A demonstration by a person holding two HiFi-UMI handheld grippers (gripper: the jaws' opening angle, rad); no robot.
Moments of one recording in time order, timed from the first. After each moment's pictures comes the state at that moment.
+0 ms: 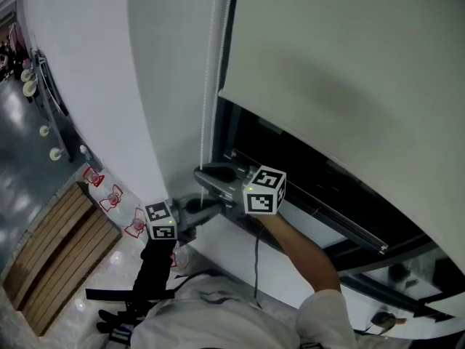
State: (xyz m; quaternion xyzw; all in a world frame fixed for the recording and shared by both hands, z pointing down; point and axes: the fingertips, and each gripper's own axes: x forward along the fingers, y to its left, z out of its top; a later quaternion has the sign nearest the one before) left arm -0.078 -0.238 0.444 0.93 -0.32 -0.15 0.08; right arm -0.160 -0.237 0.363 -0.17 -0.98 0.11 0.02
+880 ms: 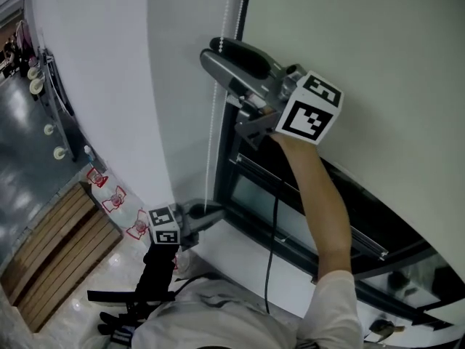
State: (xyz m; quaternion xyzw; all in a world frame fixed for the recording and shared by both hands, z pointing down) left arm -0.079 -0.237 0.447 0.93 -0.33 -0.15 0.08; right arm -0.170 -0.258 0.075 -0.19 -0.97 -0.05 -0.17
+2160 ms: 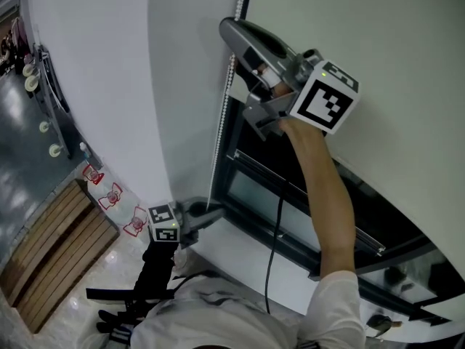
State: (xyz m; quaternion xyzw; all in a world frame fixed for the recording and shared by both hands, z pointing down) left arm -0.068 -0.236 0.449 0.93 -0.32 -0.15 0.09; right arm -0.153 -0.267 0.043 -0.15 -0.97 -0.03 -0.19
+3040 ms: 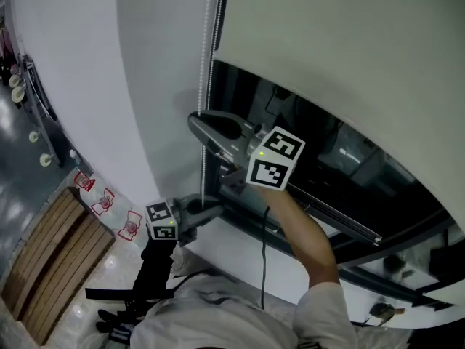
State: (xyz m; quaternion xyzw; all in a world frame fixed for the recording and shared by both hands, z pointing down) left arm -0.051 -0.238 0.440 0.94 -0.29 -0.15 0.08; right arm -0.154 -0.248 0.209 -0.12 -0.99 0.02 -0.10
